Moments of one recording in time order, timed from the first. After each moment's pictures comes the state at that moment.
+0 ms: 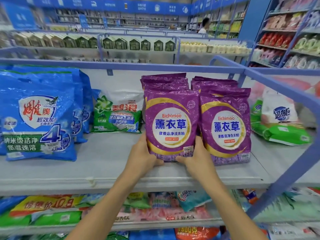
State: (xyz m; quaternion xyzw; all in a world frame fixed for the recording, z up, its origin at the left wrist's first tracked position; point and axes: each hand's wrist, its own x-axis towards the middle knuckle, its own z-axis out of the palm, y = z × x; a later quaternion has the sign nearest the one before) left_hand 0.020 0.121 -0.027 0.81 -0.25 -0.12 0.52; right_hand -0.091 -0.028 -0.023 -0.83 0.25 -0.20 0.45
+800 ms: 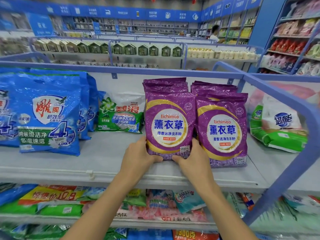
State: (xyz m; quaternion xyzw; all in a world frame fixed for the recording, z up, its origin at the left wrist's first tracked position) left_hand 0.005 0.121 -0.025 0.89 -0.24 -0.01 0.39; right_hand -0.097 -0.033 -0.030 -0.86 0.25 -0.24 0.38
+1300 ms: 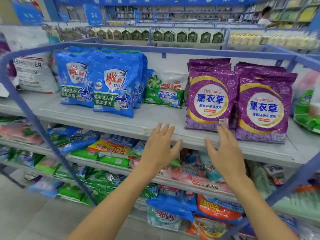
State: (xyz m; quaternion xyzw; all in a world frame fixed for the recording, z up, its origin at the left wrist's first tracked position) left_hand -0.081 0.223 -0.043 0.92 -0.27 0.07 0.26; right_hand -0.165 0.030 -0.044 -0.93 0.18 -0.20 0.25
